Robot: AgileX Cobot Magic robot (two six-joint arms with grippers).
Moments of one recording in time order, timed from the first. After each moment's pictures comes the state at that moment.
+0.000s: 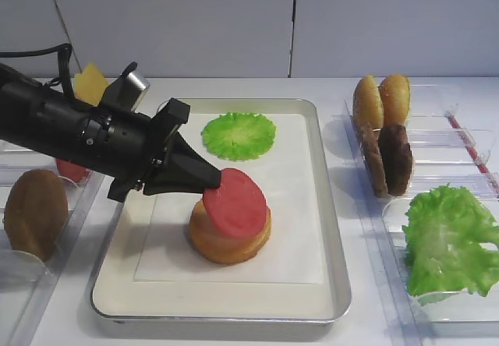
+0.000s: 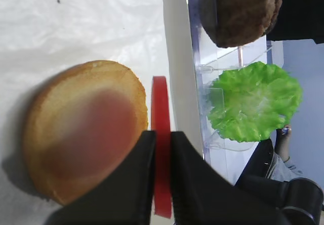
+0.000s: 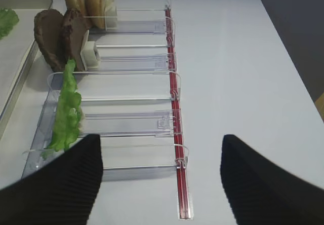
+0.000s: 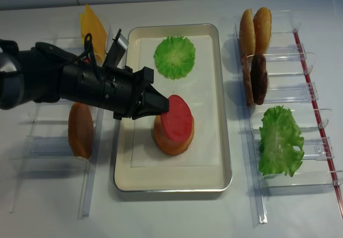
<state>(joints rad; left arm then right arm) -0.22 1.73 -0.92 -1.31 1.00 0.77 -0.03 -0.02 -0.48 0.02 1.12 0.00</state>
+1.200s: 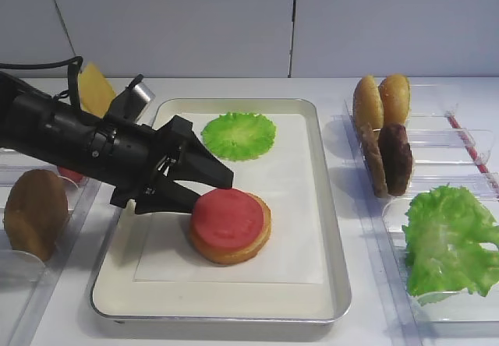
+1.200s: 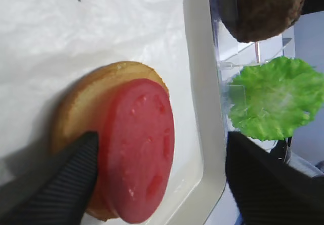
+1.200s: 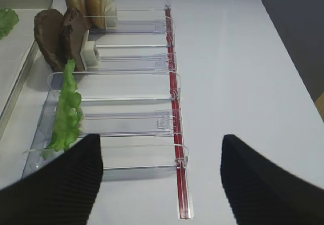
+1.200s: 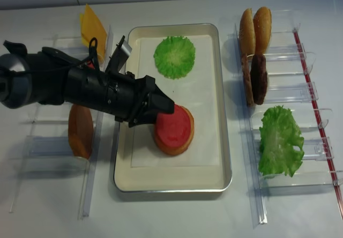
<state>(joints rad) -0.22 1.78 -0.92 -1.31 0.99 0.85 -0.03 -0.02 -0.48 0.02 1.12 0.00</state>
